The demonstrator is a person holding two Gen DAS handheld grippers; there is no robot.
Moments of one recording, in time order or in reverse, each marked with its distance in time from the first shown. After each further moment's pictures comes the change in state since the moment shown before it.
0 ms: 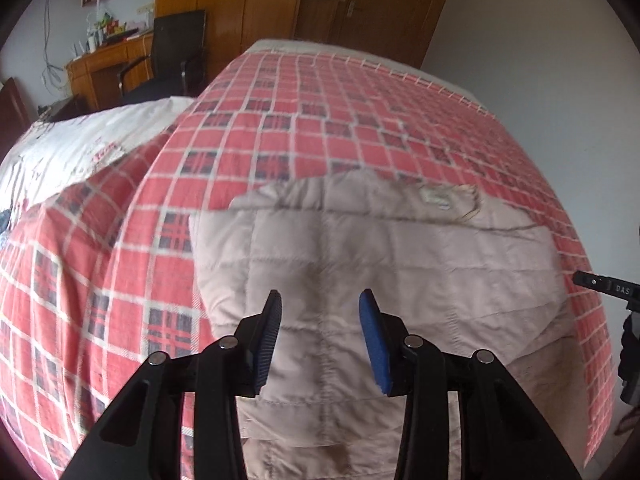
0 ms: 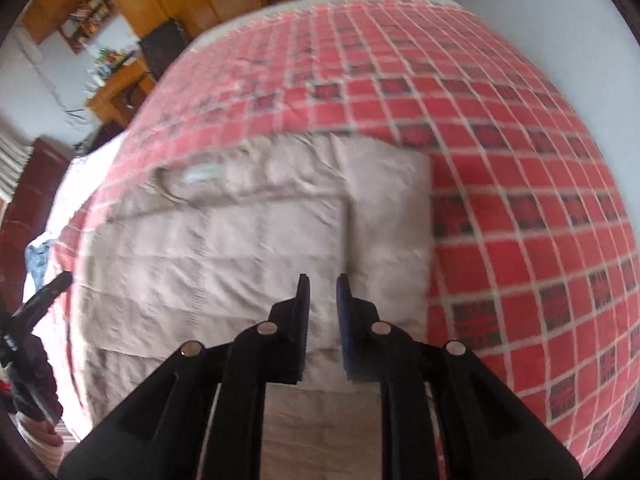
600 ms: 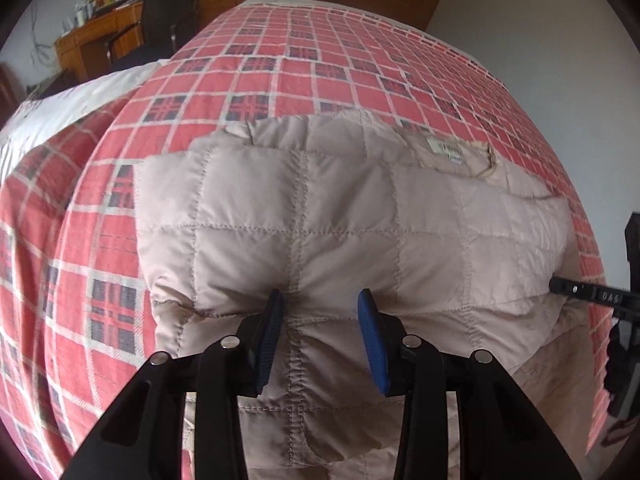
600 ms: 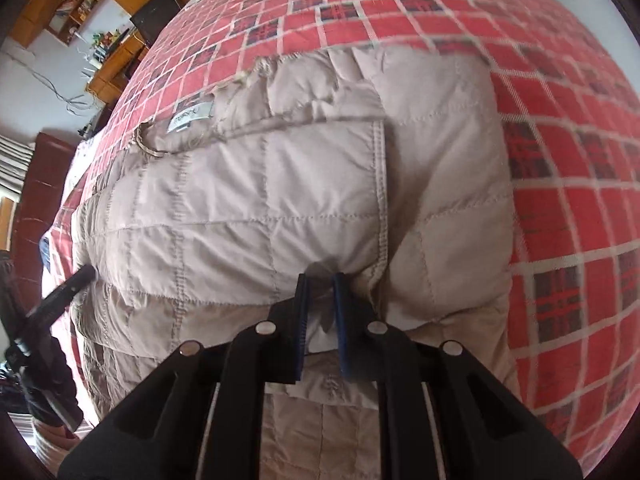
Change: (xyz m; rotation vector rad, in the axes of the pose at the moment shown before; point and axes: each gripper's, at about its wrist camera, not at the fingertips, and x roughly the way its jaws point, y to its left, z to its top) left arm 0.043 -0.008 -0.010 -0.024 0.112 0.002; right arm 0.065 -0.001 -0.011 0.051 0.164 0.036
